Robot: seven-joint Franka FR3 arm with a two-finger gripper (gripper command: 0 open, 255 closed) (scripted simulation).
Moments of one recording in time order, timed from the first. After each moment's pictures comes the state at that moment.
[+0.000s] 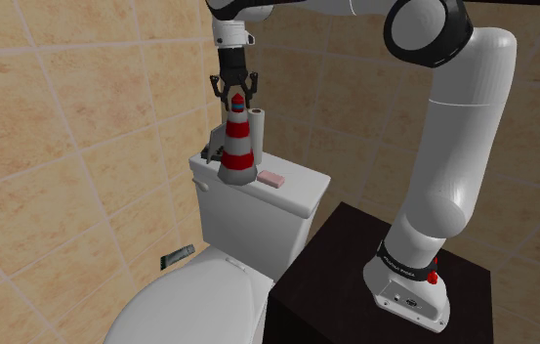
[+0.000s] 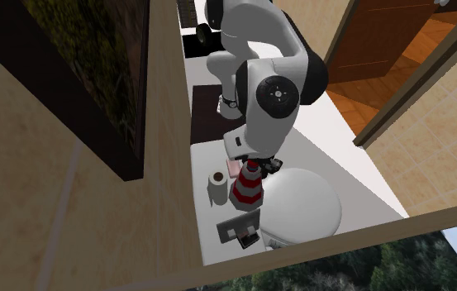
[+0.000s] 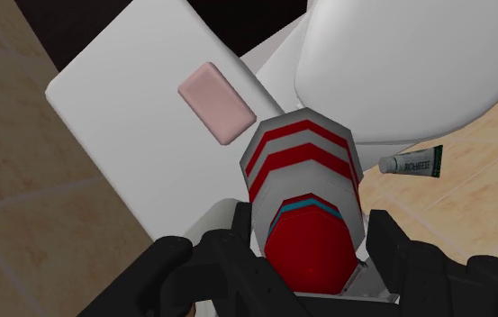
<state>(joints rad) -0.03 0.21 0.06 -1.50 0.01 1.55 0.64</state>
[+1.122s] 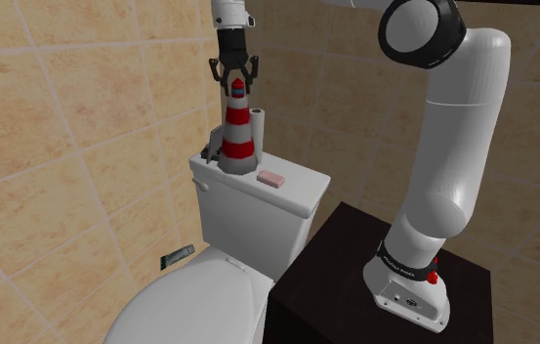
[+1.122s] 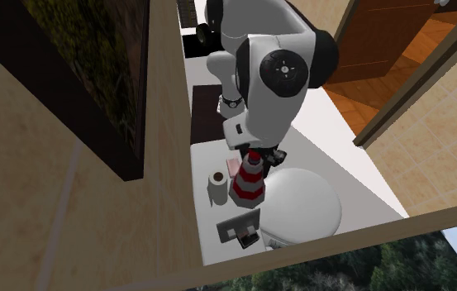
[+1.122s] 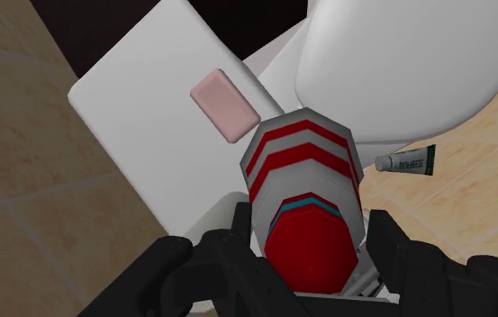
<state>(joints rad) -0.03 0.24 0.06 -1.35 0.01 1.42 0.65</state>
